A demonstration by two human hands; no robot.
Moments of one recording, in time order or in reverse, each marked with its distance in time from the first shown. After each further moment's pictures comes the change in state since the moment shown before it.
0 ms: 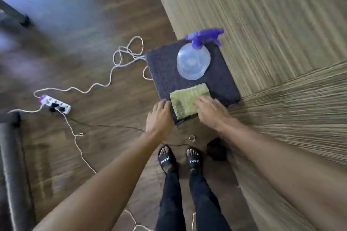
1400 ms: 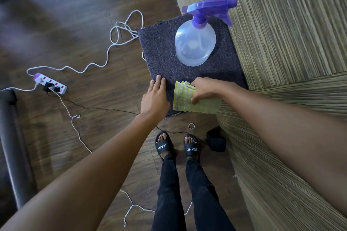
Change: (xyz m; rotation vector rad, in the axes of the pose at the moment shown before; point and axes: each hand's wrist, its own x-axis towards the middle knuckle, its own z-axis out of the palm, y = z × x) left_hand 0.056 -0.009 0.023 0.020 -0.040 -0.113; right_hand 0.083 0.024 -0.020 0.253 -0.567 0.079
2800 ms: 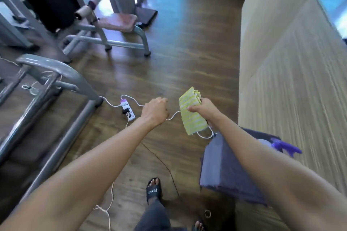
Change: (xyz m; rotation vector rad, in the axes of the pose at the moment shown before) left_hand -0.186 -0.208 -0.284 -0.134 0.478 -0.324; right_hand -0.092 -0.380 -0.063 0.604 0.169 -0.389
